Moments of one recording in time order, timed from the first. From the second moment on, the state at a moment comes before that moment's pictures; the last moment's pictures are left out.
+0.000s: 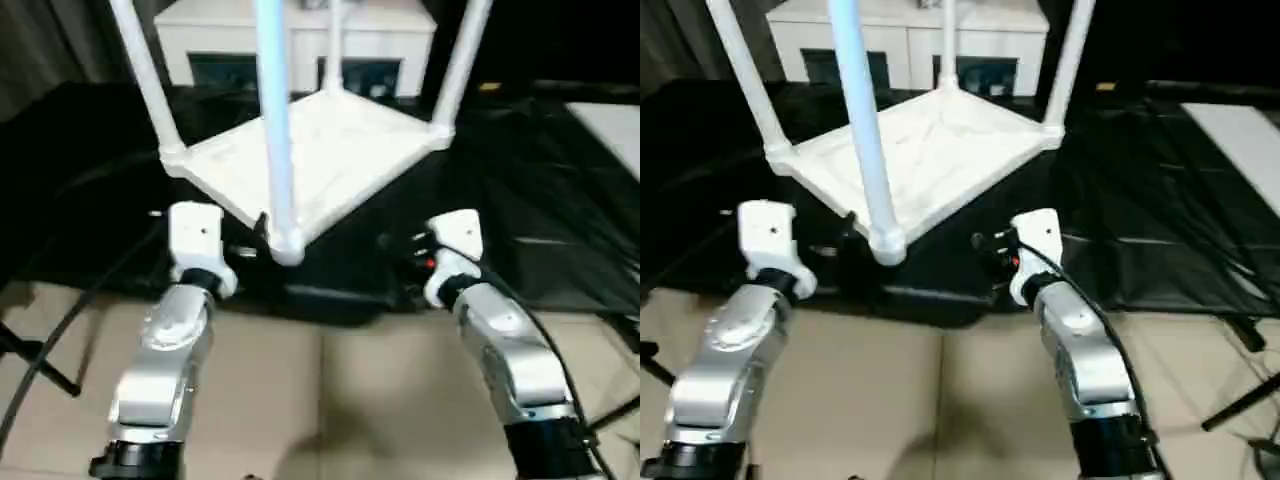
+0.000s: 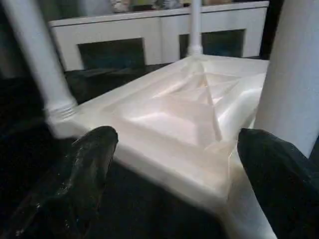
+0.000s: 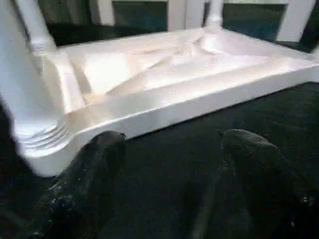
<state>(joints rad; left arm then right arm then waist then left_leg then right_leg) -0.20 0.15 0.09 -0.14 -0.06 0.34 -0.08 -0.31 -0.09 0.08 0.02 0.10 0.39 0.25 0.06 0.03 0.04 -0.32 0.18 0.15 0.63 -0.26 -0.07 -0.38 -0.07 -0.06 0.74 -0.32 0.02</state>
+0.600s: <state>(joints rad) -0.21 0.12 0.10 -0.13 -0.13 0.32 -0.11 -0.31 -0.16 0.07 0.05 0.08 0.38 0.28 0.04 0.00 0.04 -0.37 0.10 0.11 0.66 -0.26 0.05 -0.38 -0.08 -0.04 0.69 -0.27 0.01</state>
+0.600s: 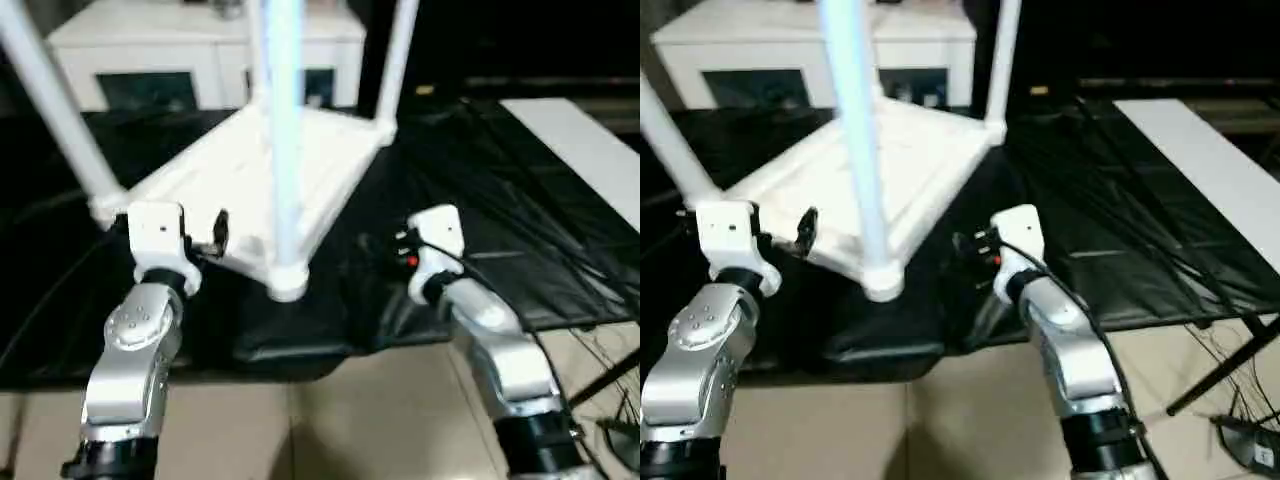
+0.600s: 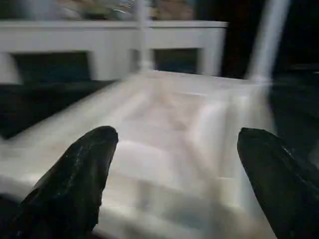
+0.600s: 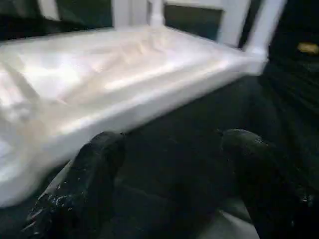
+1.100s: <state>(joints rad) -0.25 0.50 -0.08 0.02 -0.15 0.42 -0.66 -0.37 -0.26 0.05 0.15 0.04 0.36 0.33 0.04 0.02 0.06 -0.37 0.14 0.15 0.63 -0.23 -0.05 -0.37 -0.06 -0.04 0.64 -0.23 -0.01</state>
